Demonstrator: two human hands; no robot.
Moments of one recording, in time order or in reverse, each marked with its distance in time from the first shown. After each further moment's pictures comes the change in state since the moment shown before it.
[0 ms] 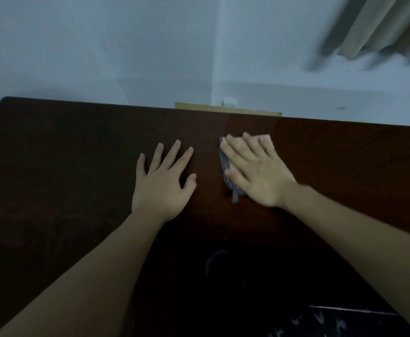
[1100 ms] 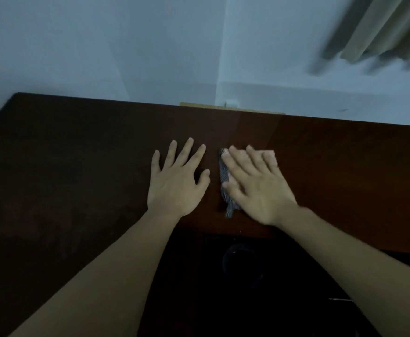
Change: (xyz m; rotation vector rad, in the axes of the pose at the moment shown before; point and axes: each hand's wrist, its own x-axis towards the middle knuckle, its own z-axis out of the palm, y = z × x) left_hand -0.004 -0.001 0.004 -0.015 0.040 0.037; right_hand -0.021 -0.049 0.018 0.075 0.056 0.070
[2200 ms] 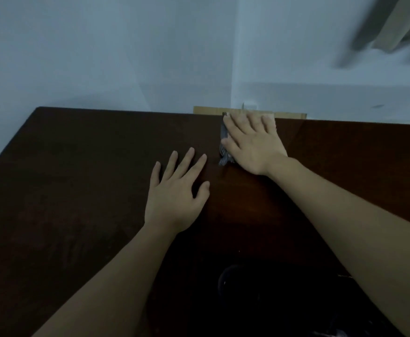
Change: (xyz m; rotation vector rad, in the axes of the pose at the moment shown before) left_hand -0.001 0.003 0.001 -0.026 0.030 -0.045; right_hand 0.112 0.033 -0.025 0.006 0.029 0.003
